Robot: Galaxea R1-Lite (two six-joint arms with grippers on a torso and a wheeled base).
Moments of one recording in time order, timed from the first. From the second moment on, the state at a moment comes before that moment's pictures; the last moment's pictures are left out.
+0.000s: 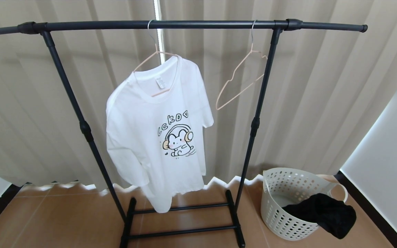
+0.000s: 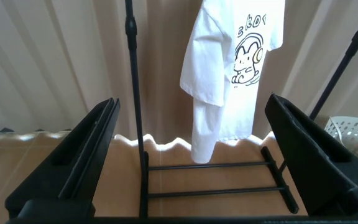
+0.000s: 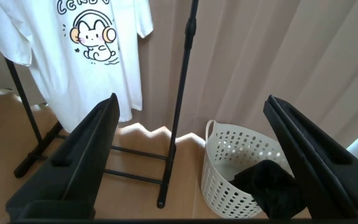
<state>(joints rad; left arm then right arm) 0.00 0.00 0.00 -0.06 0.03 0.00 0.01 0.00 0.00 -0.04 0.21 -0.07</state>
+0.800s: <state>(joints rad) 0.00 0.00 0.00 -0.06 0.03 0.00 0.01 0.00 0.00 -0.04 0.21 -0.06</state>
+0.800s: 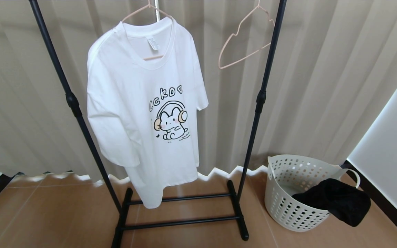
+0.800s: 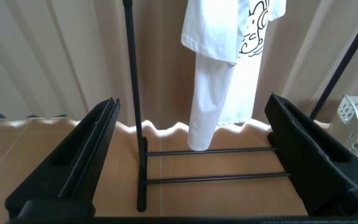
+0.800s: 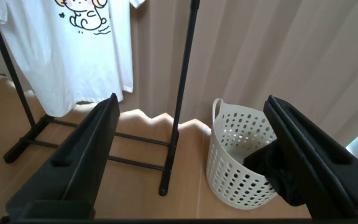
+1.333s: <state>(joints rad) 0.00 0.00 0.00 -0.06 0.03 0.00 0.01 0.00 0.00 -0.05 0.21 -0.06</state>
